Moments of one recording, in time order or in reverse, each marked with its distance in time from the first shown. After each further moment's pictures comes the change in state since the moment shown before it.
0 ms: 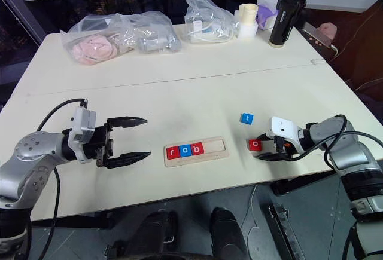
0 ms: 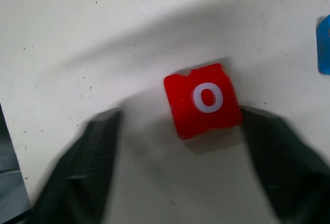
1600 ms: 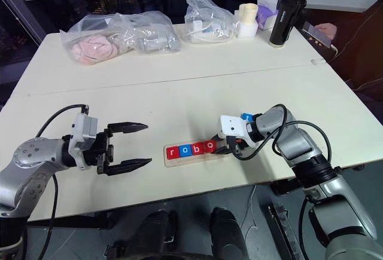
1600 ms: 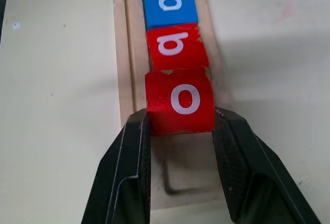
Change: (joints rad) left arm 0.061 0.018 0.003 -0.067 -0.001 0.008 0.026; right arm -0.172 0.241 0.189 -0.181 -0.087 0.087 0.004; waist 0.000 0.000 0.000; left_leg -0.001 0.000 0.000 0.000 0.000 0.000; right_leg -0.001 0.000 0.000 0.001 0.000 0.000
